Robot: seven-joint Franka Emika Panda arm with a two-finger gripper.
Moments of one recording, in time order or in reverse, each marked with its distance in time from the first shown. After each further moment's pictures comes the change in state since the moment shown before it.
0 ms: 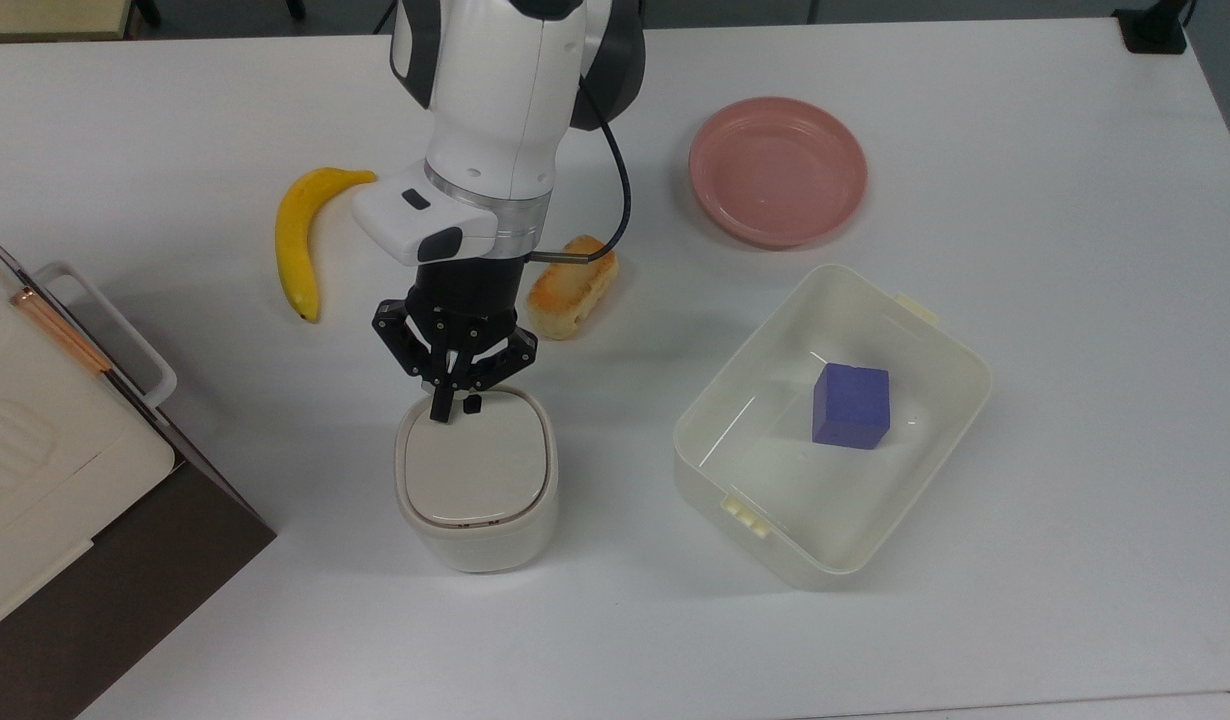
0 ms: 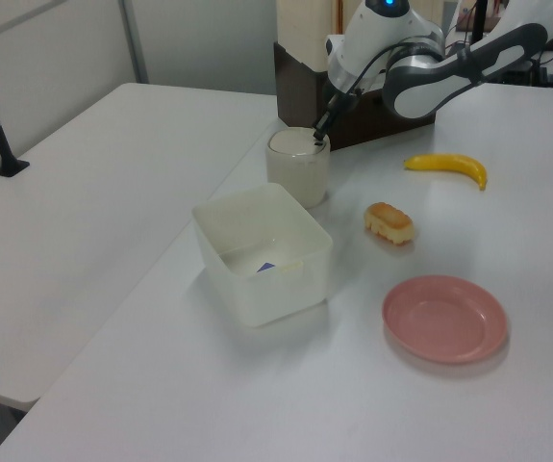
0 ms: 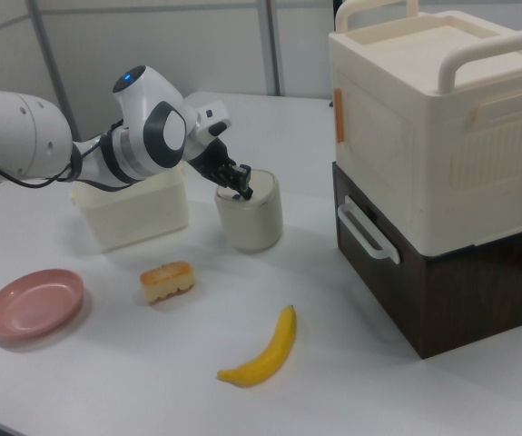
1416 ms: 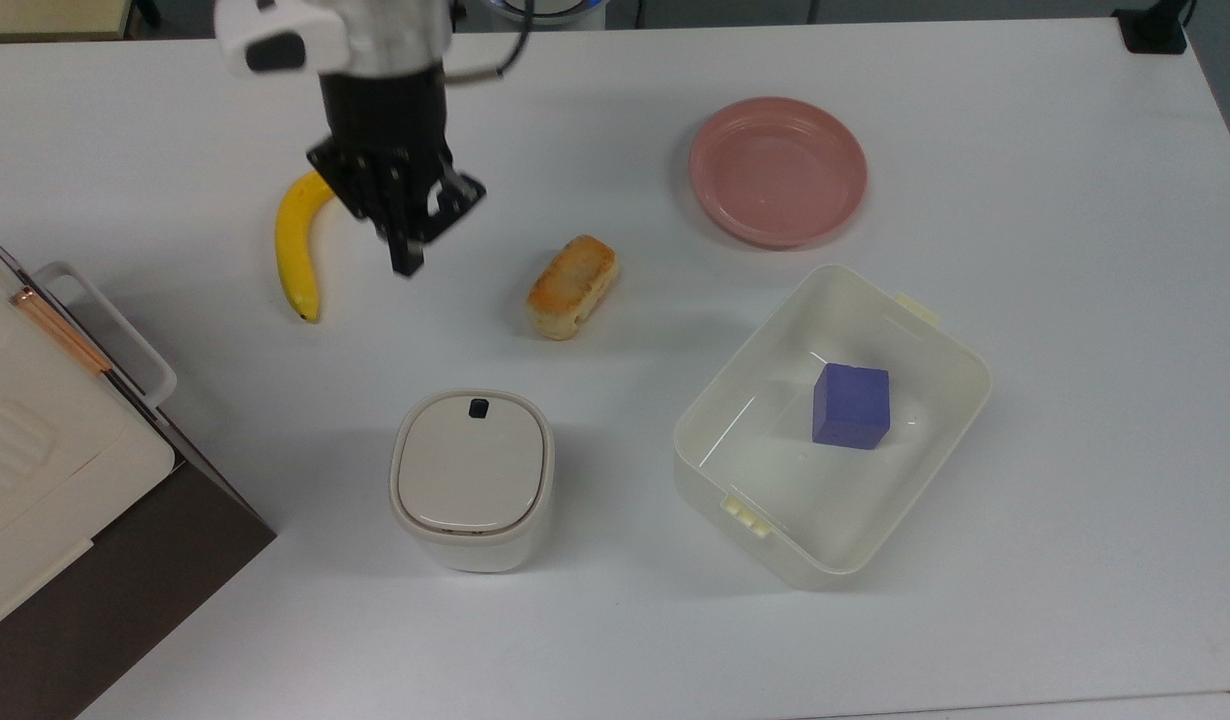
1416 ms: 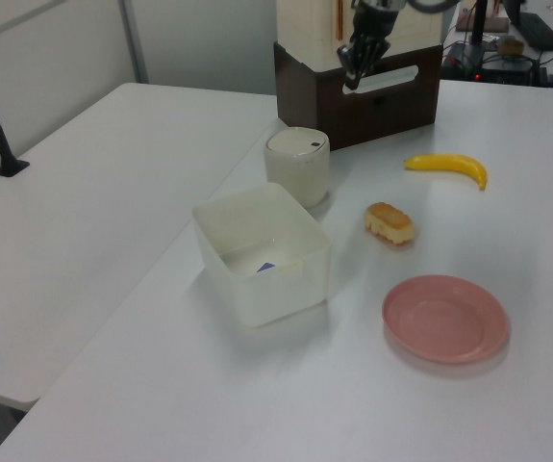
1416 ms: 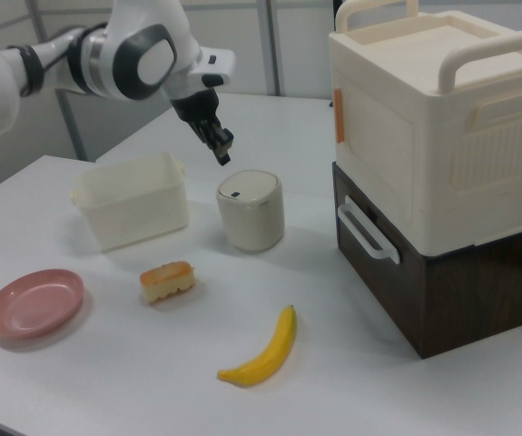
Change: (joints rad) arm -0.067 -0.203 -0.001 0.101 0.428 -0.441 -0.023
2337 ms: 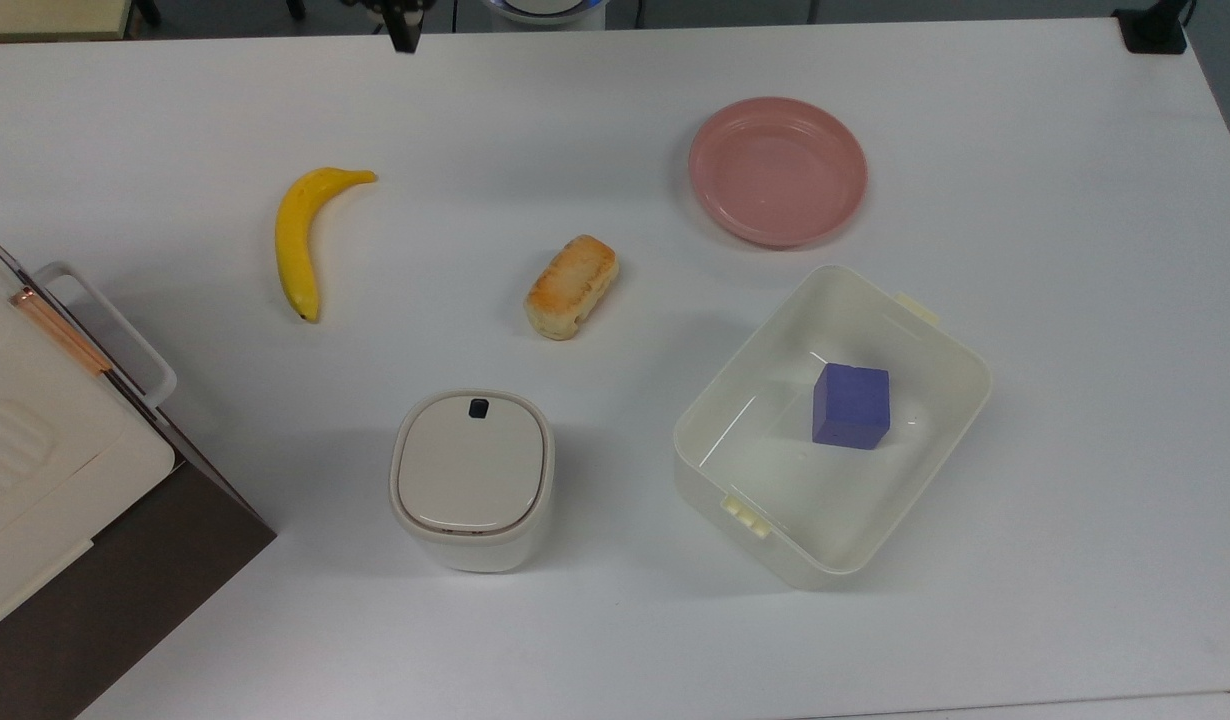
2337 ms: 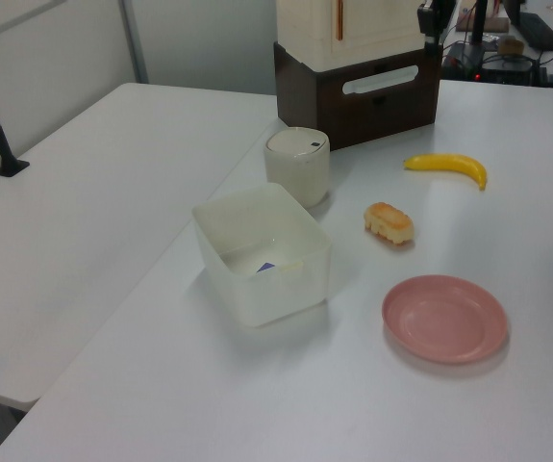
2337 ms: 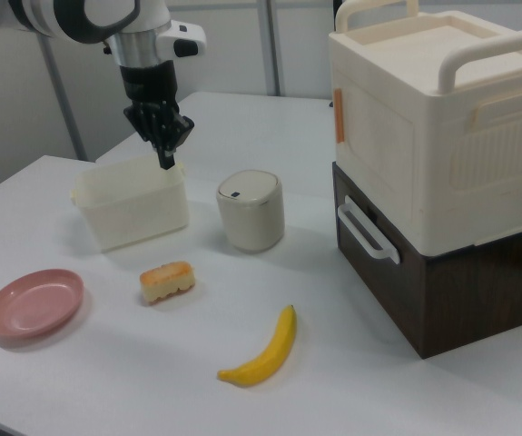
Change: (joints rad) arm -0.065 -0.204 -0.002 0.001 0.105 -0.492 -0.387
